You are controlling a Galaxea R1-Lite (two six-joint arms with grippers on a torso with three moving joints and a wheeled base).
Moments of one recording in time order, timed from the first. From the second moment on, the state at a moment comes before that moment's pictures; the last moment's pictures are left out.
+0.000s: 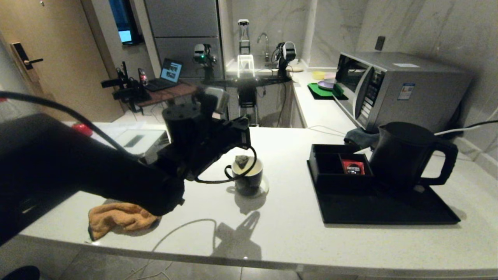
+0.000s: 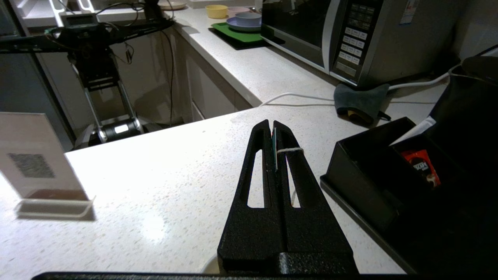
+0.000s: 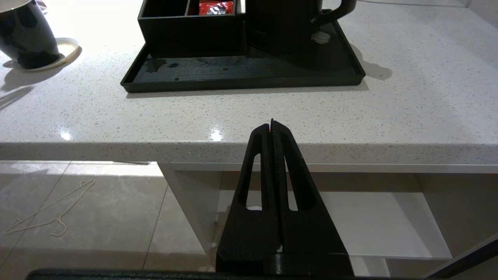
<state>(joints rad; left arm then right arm) -0.55 2.05 -1.04 -1.10 -0.01 -0.07 0.00 0.00 -0.05 0.14 -0.02 0.06</state>
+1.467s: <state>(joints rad) -0.55 2.14 -1.13 -1.11 -0.01 -0.07 0.00 0.00 -0.05 0.14 -0.02 0.05</state>
